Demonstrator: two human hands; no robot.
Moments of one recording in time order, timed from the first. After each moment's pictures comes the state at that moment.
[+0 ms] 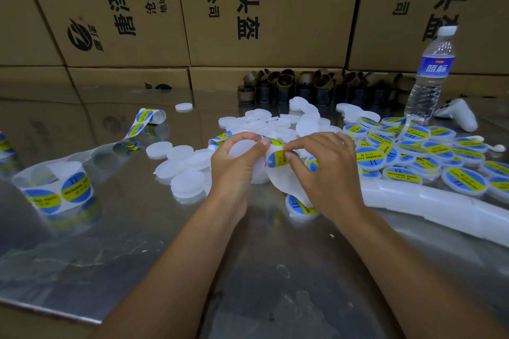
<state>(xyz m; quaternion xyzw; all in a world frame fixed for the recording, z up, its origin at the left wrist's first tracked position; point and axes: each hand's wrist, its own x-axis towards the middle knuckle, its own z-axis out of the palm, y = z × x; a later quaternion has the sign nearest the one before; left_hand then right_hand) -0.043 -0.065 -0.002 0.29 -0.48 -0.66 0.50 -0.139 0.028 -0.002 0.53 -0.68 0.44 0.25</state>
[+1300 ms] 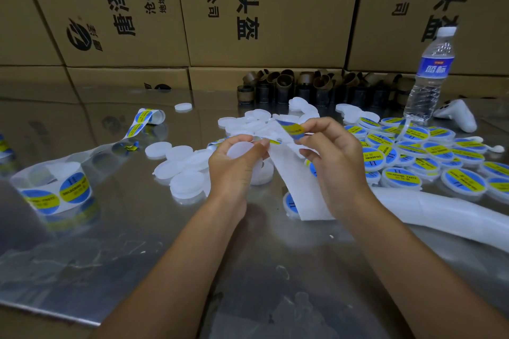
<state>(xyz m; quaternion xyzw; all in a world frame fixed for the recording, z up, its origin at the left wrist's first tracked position) -0.041 -0.064 -0.001 0.33 -0.48 -0.64 0.50 -0.126 0.032 0.026 0.39 -0.51 0.75 -0.16</state>
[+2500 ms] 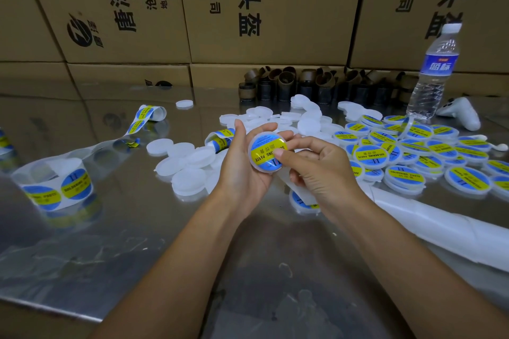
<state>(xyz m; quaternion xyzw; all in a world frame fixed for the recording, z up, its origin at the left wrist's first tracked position) -0.042 -0.063 0.007 0.09 -0.38 -0.85 0.35 -0.118 0.026 0.014 0.33 -0.58 0.70 -0.26</state>
